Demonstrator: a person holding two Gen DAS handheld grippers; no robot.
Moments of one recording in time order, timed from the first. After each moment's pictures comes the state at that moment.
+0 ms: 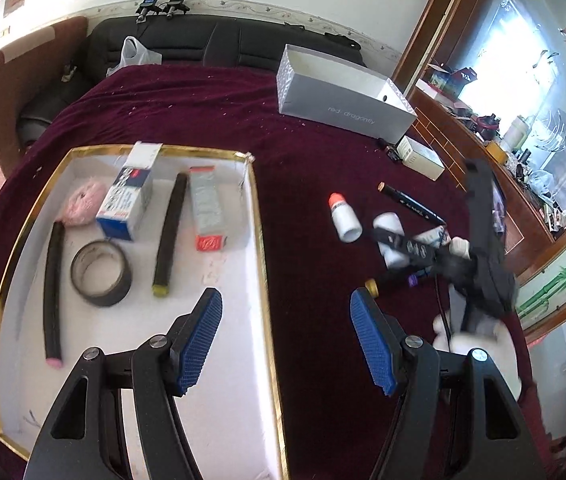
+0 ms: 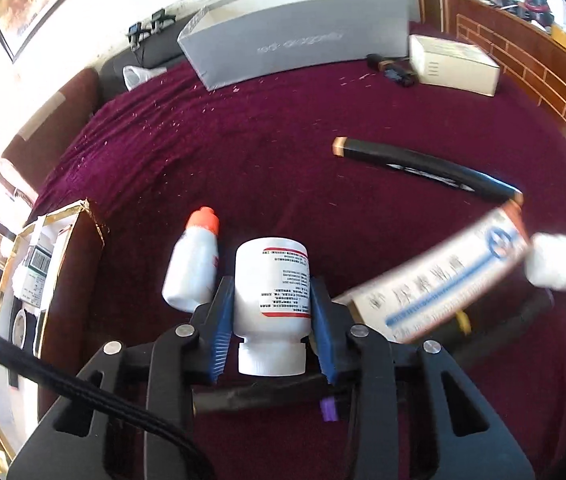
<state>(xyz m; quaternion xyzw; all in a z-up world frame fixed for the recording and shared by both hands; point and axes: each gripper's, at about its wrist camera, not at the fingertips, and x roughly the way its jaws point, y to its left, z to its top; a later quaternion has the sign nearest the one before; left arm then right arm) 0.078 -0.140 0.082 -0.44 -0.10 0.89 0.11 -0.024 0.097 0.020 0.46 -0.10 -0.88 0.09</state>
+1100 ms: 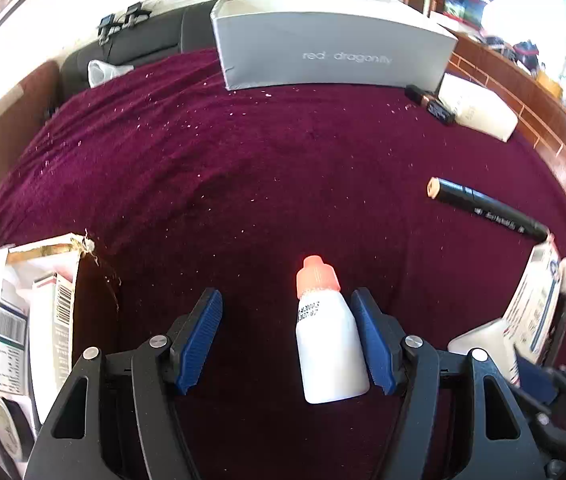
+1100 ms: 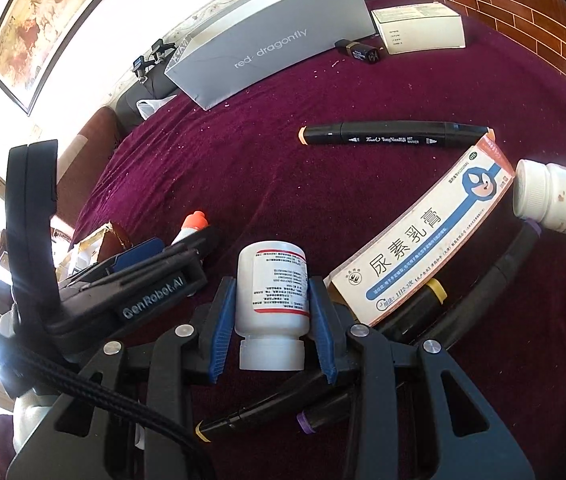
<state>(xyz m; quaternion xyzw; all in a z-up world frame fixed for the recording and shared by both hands) -0.077 -0.016 0.000 -0.47 0.05 0.88 0.05 -0.013 0.137 0.013 0.45 -0.21 -0.86 0.13</state>
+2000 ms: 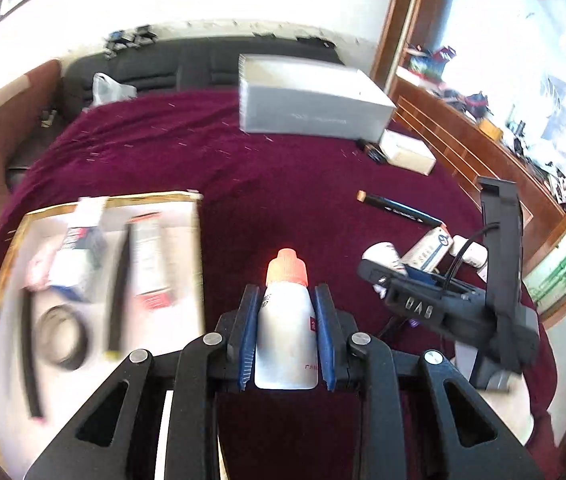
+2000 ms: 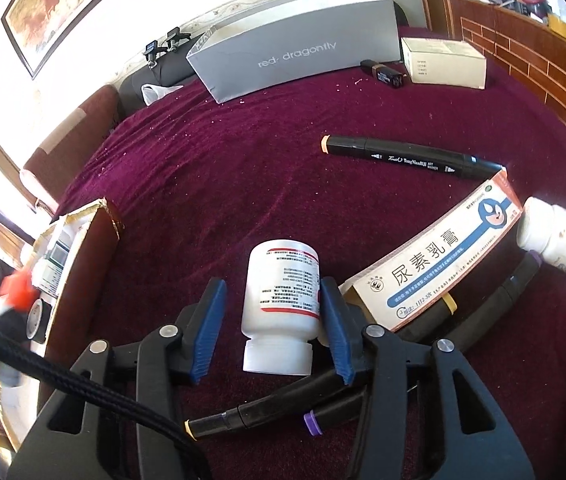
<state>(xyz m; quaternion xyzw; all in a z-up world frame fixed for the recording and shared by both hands) 0.050 -0.091 0.081 -0.41 -0.03 0.91 0.11 -0.008 0.115 0.016 0.43 -0.12 -0.88 0.13</state>
